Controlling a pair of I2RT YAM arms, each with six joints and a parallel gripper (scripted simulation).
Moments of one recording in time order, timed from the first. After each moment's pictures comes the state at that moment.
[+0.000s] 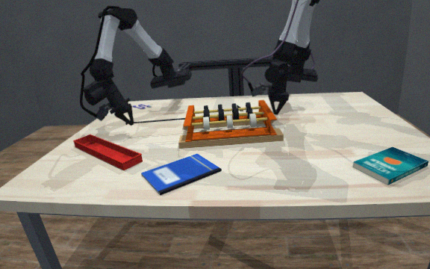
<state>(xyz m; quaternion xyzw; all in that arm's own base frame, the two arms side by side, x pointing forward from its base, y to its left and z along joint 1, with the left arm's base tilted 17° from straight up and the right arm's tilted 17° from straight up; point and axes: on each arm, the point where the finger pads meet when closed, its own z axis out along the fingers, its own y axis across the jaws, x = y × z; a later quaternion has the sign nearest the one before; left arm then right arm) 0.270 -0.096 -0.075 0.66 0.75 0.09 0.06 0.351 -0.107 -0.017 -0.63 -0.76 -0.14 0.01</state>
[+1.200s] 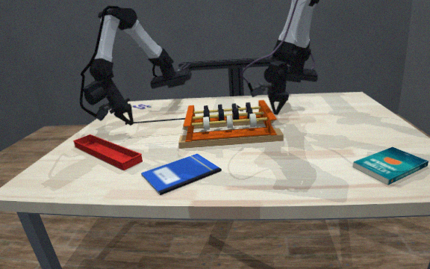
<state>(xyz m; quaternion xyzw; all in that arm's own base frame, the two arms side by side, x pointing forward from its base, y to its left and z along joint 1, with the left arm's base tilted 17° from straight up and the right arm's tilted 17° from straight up) 0.270 -0.096 -0.075 0.65 0.75 0.10 0.05 0.351 -0.108 -0.017 -0.63 -0.76 -0.14 0.00</state>
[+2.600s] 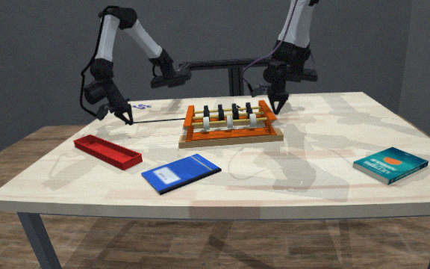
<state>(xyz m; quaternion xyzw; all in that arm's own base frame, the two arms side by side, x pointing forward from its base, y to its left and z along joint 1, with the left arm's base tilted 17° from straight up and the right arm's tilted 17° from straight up) 0.270 -0.096 -0.075 0.64 0.76 0.10 0.05 0.352 -0.108 -0.017 -0.63 -0.76 -0.15 0.00</state>
